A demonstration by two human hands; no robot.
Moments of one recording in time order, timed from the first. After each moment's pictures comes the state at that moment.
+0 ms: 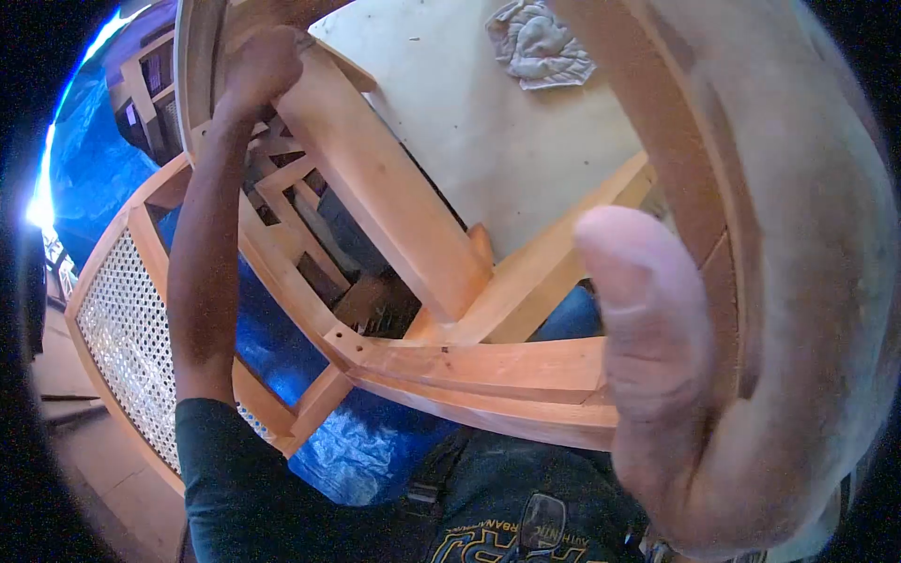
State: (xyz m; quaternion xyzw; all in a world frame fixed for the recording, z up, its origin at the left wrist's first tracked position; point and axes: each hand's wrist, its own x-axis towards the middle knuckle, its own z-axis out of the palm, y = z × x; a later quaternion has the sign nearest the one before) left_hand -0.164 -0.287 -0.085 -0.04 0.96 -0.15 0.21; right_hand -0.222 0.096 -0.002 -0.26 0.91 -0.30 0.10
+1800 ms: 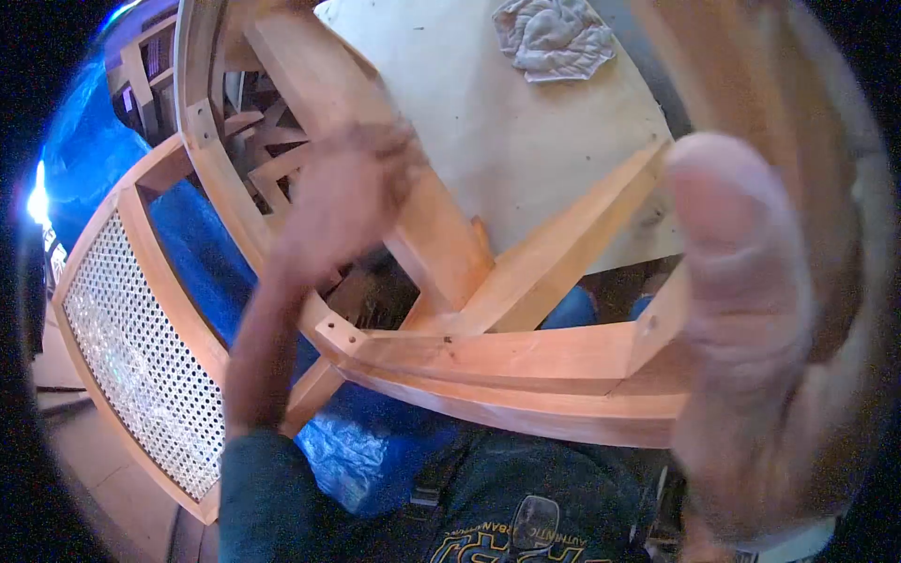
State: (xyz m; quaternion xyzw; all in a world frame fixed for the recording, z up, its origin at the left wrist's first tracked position) left_hand -0.078 -0.139 -0.059 0.07 0.98 -0.07 0.18; right_hand -0.203 0.109 0.011 -0.18 0.94 -0.28 0.09
